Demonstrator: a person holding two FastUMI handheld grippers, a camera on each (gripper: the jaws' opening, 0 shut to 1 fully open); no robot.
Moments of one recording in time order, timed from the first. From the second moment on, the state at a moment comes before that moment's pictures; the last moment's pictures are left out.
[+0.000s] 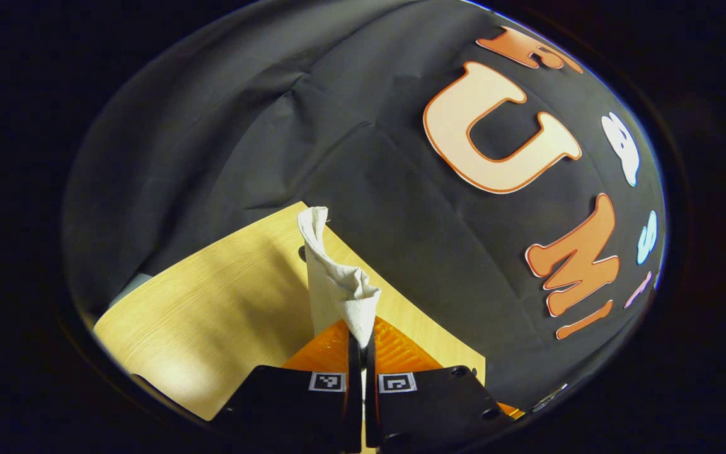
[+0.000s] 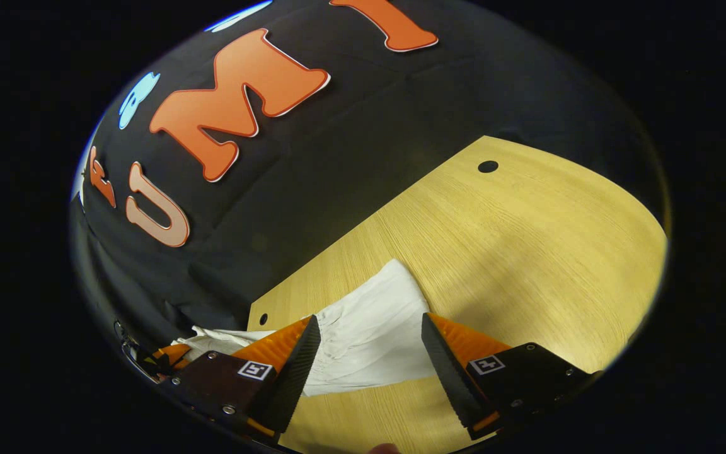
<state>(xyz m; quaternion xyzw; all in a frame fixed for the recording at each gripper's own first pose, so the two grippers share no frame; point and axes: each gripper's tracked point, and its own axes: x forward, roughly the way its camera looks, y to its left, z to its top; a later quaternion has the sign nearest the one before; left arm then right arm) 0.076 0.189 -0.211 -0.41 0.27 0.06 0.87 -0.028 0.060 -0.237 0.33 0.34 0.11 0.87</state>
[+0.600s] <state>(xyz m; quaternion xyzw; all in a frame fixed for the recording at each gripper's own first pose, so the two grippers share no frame) 0.120 0.080 -0.168 -0.35 0.28 0.01 0.90 -0.016 -0.011 -0.243 0.30 0.33 0.10 0.89</state>
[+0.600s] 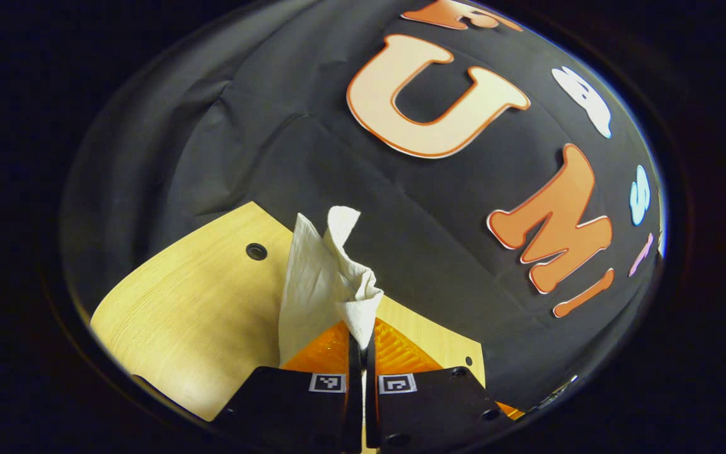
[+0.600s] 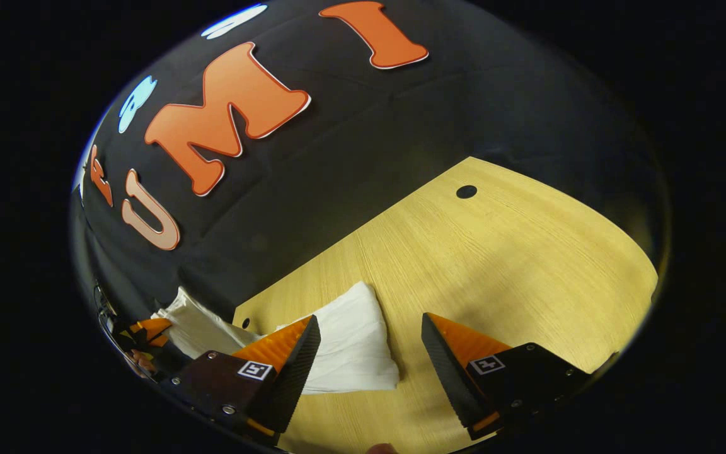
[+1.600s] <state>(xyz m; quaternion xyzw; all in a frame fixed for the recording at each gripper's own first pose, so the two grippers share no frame) 0.139 -0.139 -0.167 -0.26 0.33 -0.09 0.90 -0.011 -0.087 -0.275 0.30 0.36 0.10 0.88</state>
